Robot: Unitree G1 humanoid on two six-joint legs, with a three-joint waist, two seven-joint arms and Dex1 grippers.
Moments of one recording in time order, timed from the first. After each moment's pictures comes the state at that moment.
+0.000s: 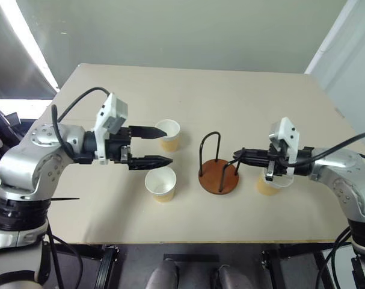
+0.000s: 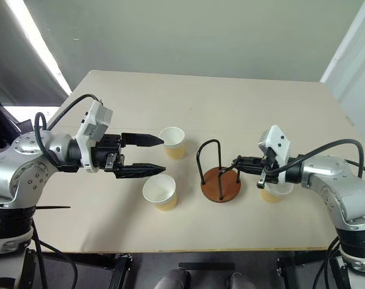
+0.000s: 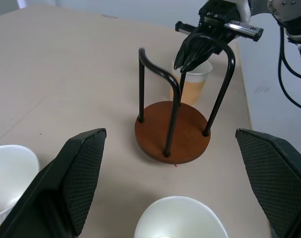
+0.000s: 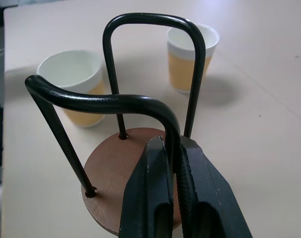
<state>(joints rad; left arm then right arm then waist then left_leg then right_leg) -0.62 0.89 0.09 -0.22 -0.70 0.78 -1.21 -0.45 -0.77 -0.03 -0.41 0.54 0.79 0.96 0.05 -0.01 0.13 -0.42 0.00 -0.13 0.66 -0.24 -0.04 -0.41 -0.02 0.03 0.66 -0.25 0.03</state>
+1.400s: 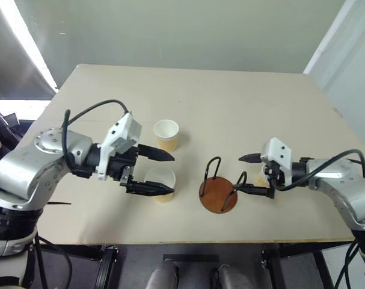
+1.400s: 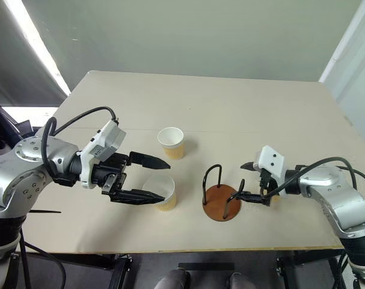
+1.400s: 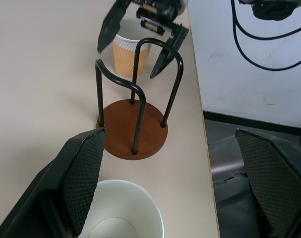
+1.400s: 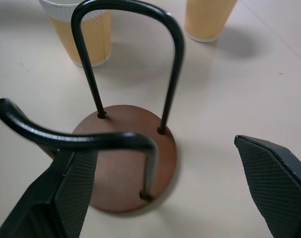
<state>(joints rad) -0.59 0.99 0.01 -0.34 -0.75 0.83 -1.28 -0.39 -0.87 0.05 -0.37 0.43 0.64 1.01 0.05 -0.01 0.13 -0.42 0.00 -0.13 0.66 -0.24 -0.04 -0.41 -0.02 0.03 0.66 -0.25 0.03</state>
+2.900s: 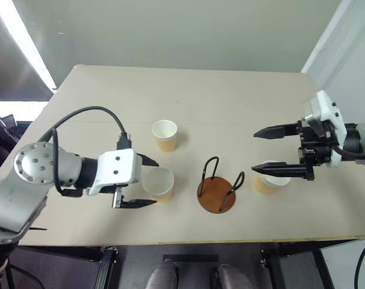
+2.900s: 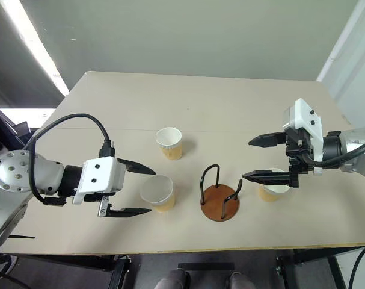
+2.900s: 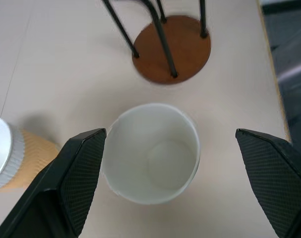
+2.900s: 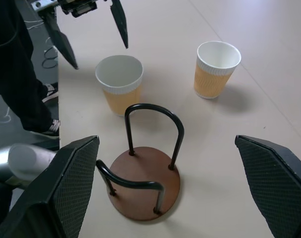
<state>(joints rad) -0.34 1.16 0.04 -0.55 -0.38 0.48 -1.19 -0.62 -1.09 -0.11 -0.42 0.79 0.89 1.13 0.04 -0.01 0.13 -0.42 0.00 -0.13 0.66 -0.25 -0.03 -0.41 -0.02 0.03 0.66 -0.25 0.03</state>
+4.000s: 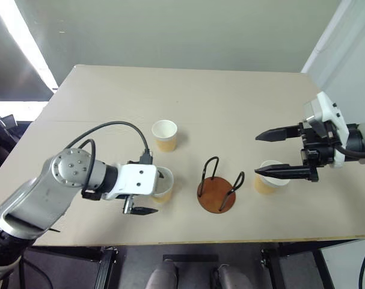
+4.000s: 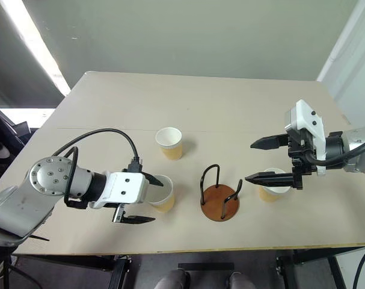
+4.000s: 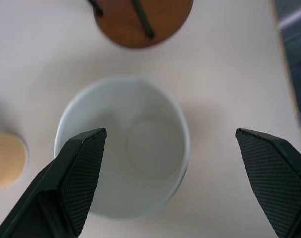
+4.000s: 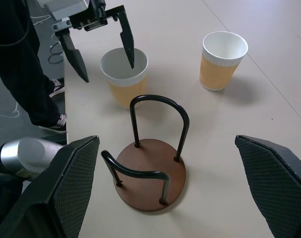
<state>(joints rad) -0.43 1.16 -0.20 -0.53 -0.19 0.47 -1.22 -0.62 -1.11 -0.10 -0.41 0.79 0.90 1.16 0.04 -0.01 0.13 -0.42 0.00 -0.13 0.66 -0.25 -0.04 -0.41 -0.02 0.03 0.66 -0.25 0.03</state>
